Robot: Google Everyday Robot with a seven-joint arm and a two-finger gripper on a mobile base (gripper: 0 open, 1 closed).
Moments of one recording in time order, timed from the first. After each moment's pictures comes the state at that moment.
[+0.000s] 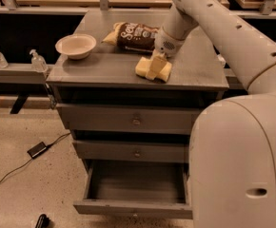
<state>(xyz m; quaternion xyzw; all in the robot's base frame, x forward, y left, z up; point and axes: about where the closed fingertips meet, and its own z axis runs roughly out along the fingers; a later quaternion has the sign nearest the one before) 0.725 -0.073 0.825 -0.61 0.77 0.08 0.18</state>
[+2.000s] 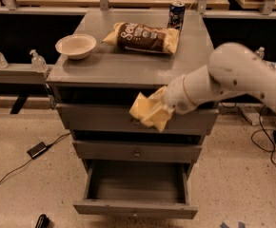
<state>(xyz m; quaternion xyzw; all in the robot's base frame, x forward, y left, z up) 0.569 -0.048 0.784 -0.58 0.72 0.20 0.34</state>
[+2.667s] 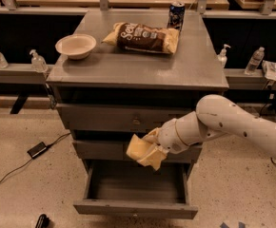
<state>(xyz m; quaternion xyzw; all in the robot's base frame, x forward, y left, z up) 0.512 -0.035 0.661 -0.59 0.70 0.26 0.29</state>
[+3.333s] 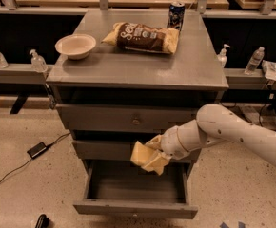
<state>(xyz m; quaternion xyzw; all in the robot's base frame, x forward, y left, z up) 0.515 -0.044 0.619 -0.61 0.69 0.27 0.29</state>
